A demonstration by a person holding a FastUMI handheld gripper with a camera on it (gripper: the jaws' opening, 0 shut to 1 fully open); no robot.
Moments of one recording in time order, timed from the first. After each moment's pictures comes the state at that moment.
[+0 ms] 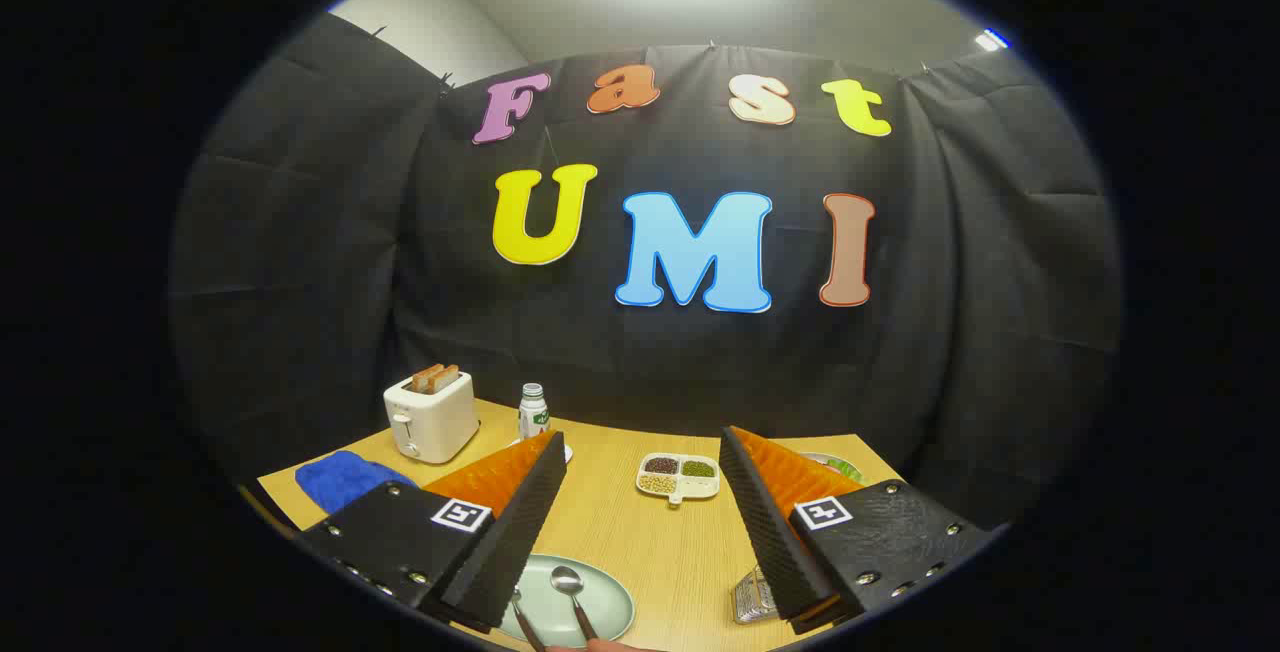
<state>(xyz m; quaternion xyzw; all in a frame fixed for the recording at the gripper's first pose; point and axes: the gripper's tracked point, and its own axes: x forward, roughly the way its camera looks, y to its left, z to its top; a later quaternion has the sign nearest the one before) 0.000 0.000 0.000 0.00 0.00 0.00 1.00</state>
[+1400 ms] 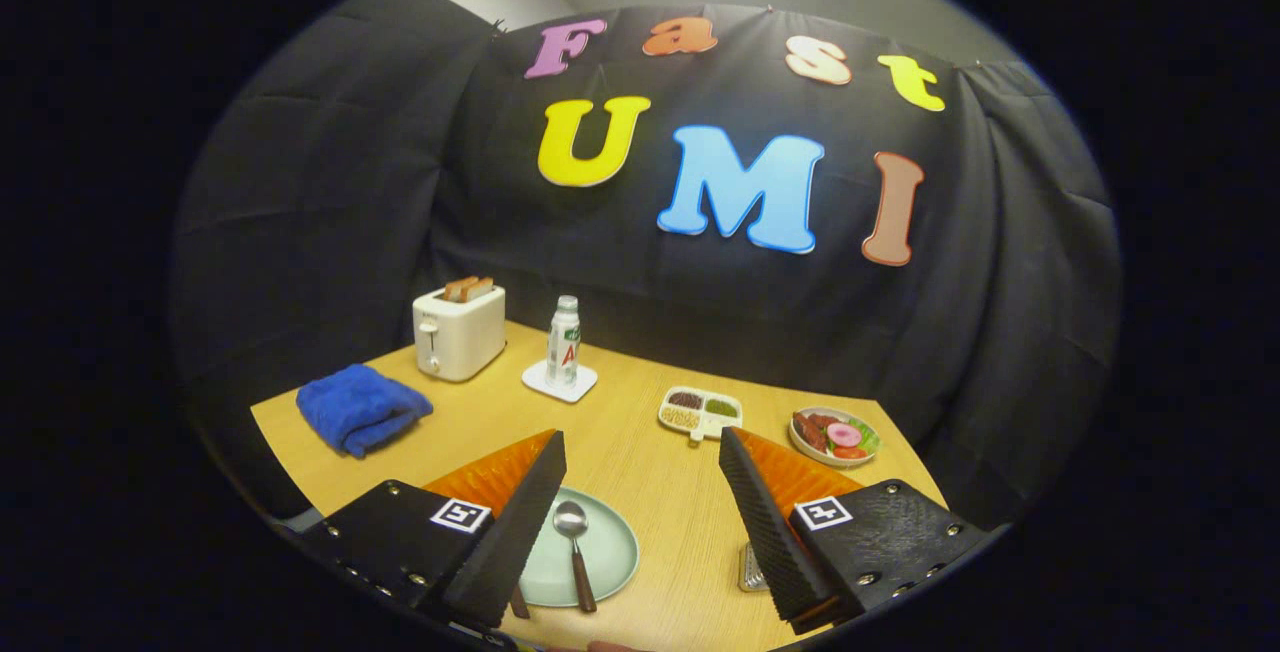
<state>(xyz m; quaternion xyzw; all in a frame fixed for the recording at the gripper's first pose) -0.012 0.029 -0.118 -0.06 0.13 0.07 0.99</state>
